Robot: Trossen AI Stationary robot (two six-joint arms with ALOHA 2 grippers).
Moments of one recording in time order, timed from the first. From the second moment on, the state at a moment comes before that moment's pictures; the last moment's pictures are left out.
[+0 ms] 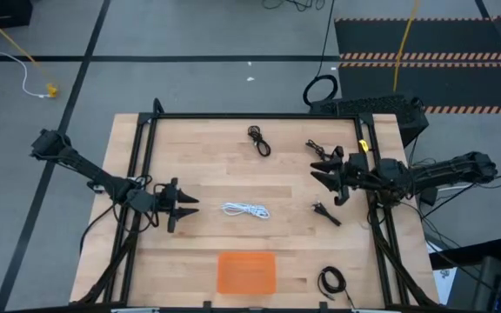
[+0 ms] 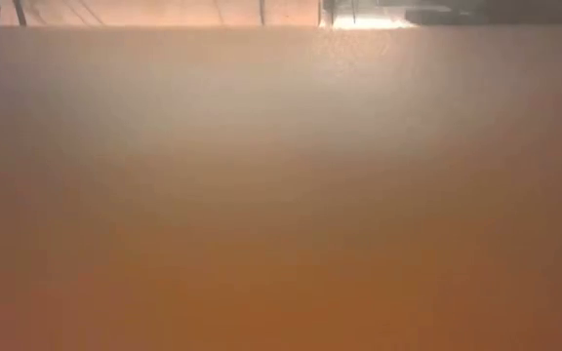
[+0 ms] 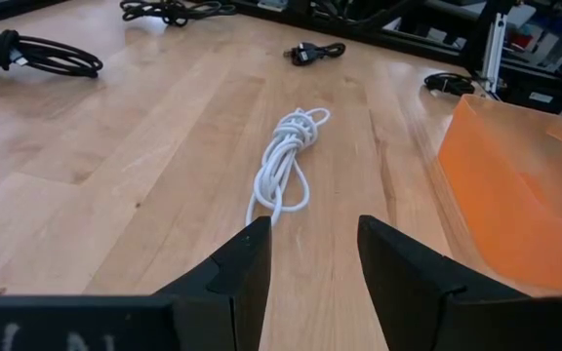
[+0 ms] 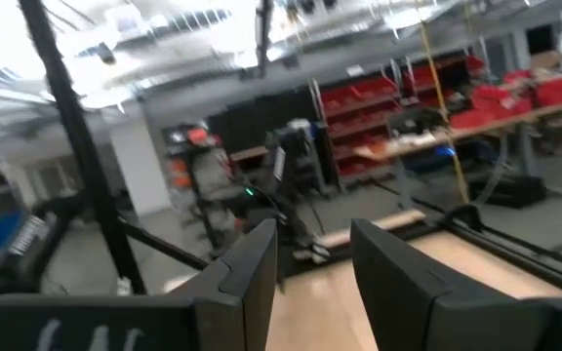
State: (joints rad) left arm -0.50 0.70 0.01 0.34 -0.47 -0.40; right arm 0.10 0.62 0.26 0.56 0.24 0.24
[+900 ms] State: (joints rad) left arm -0.50 0.70 0.01 0.34 -0.47 -0.40; right arm -0.25 0.77 0.53 -0.42 0.31 0.46
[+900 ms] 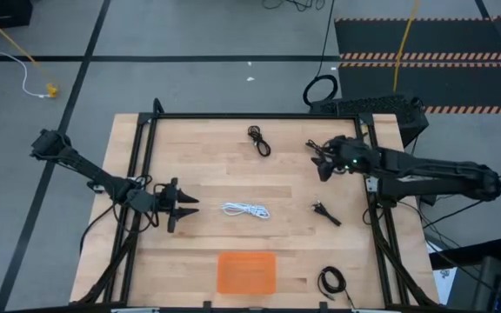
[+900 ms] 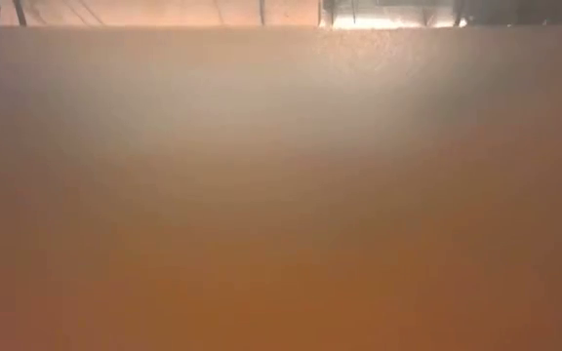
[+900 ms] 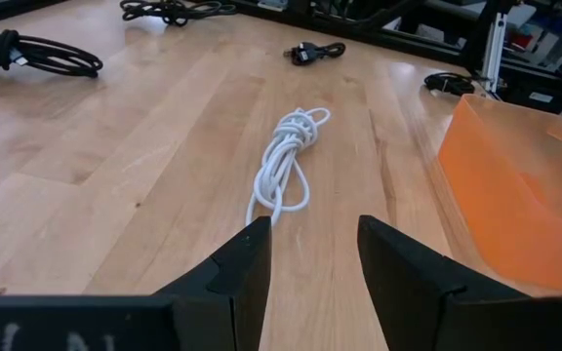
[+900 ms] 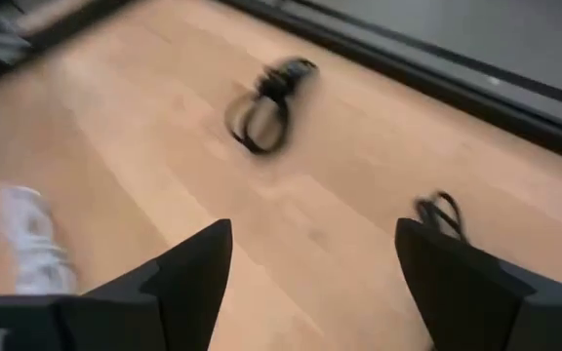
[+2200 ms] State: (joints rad) left arm -0.50 0.70 0.01 0.34 -0.46 -0.40; right arm -0.55 1.28 0.46 -0.39 0.24 0.33
